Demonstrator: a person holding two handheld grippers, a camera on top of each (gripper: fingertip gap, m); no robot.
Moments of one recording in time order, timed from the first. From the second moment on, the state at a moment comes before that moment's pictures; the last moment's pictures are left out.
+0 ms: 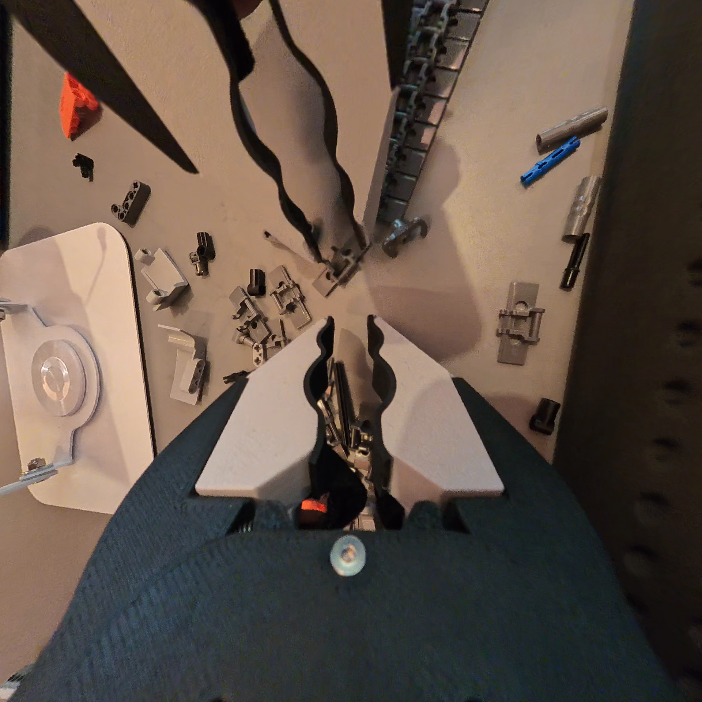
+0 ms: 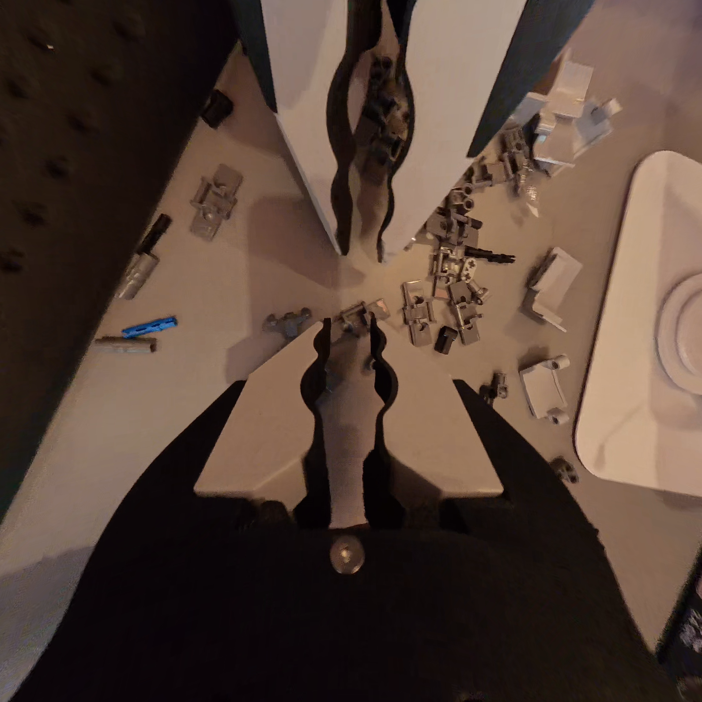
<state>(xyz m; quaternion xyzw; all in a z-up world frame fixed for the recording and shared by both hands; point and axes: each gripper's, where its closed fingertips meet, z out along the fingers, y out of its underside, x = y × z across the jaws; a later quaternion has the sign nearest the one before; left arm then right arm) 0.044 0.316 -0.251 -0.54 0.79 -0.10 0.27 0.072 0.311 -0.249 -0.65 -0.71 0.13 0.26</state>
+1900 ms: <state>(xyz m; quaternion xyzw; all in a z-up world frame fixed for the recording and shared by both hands) 0.092 0.281 -0.260 -0.48 0.82 -0.16 0.27 0.207 0.204 -0.252 -0.87 -0.38 0.12 0.27</state>
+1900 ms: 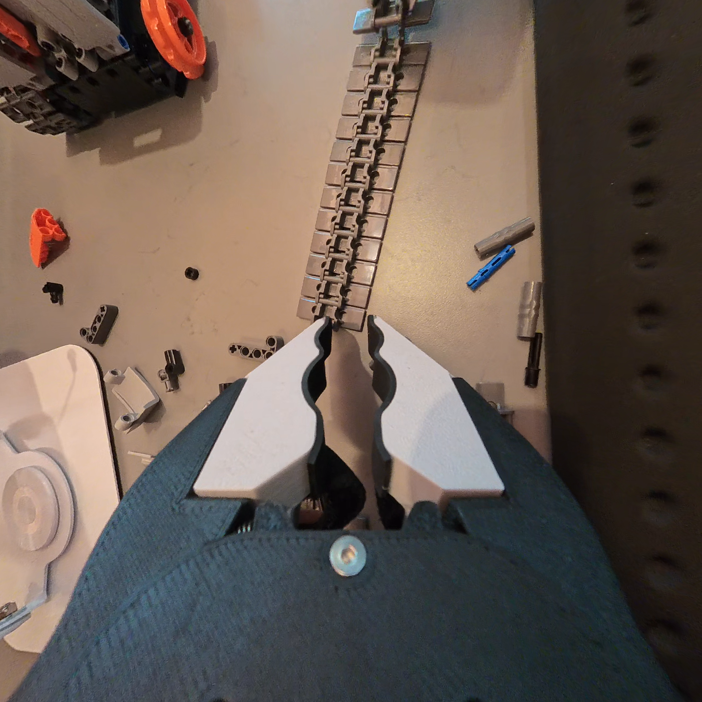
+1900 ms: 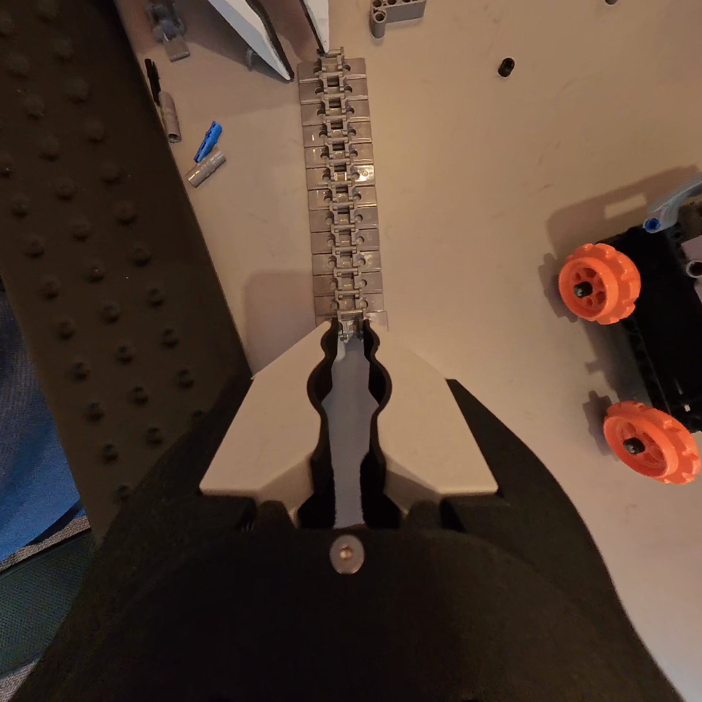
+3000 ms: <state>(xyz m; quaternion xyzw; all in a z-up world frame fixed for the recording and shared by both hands) 0.090 0.278 -0.260 -0.47 0.82 -0.16 0.27 0.207 0.199 -0.257 -0.88 -0.39 0.11 0.24</state>
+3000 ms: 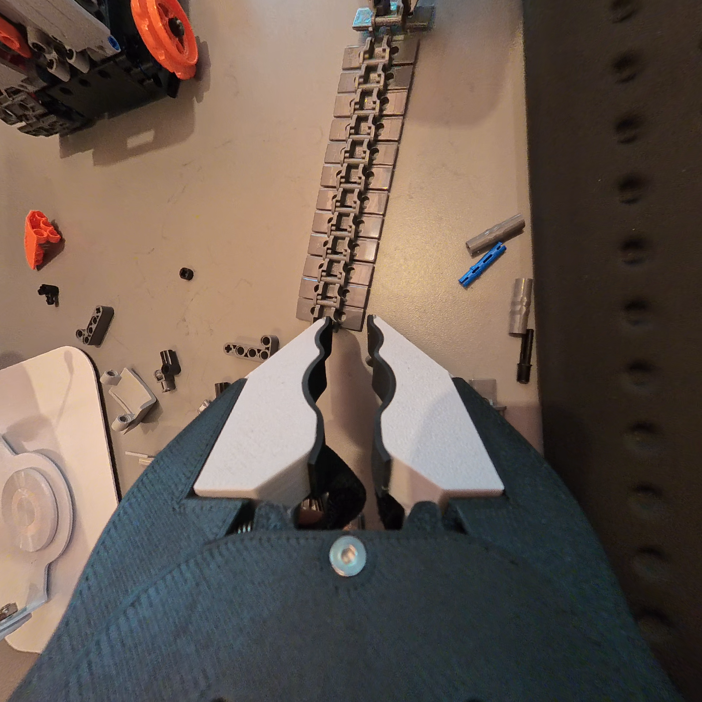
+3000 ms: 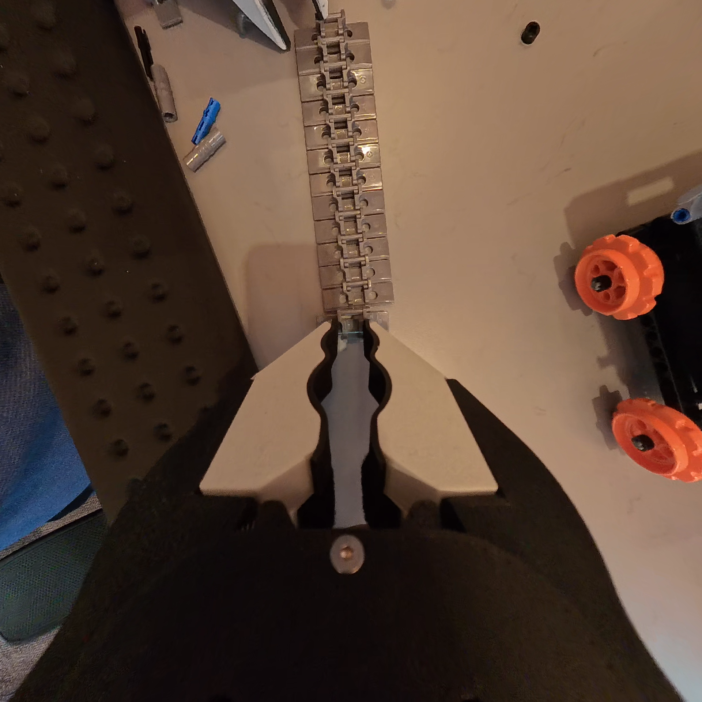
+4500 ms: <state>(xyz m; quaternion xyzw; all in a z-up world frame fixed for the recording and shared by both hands) 0.089 0.278 -0.260 -0.47 0.82 -0.16 0.27 0.205 0.212 -0.256 -0.87 -0.44 0.10 0.20</state>
